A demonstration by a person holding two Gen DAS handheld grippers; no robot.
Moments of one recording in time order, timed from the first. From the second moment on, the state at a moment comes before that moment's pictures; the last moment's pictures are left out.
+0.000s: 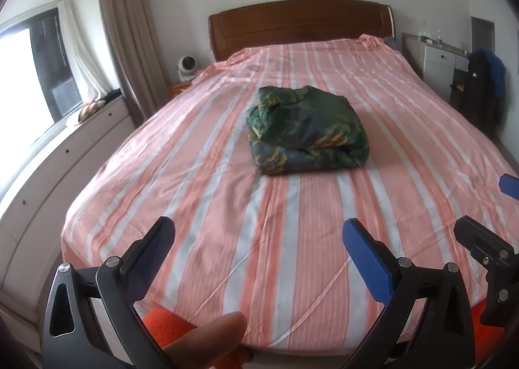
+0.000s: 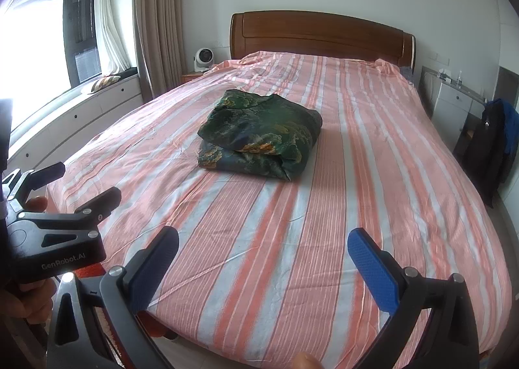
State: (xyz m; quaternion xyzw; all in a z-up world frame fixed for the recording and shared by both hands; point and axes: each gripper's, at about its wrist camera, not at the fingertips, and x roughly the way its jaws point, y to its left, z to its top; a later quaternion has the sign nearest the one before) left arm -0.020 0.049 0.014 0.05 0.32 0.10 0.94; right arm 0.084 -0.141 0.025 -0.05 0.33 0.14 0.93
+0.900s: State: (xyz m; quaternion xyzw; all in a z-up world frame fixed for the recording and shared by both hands) left arm -0.012 0.057 0.008 0.00 0.35 0.08 0.93; right arm 0.086 -0.140 0.026 -0.04 0.33 0.13 0.93
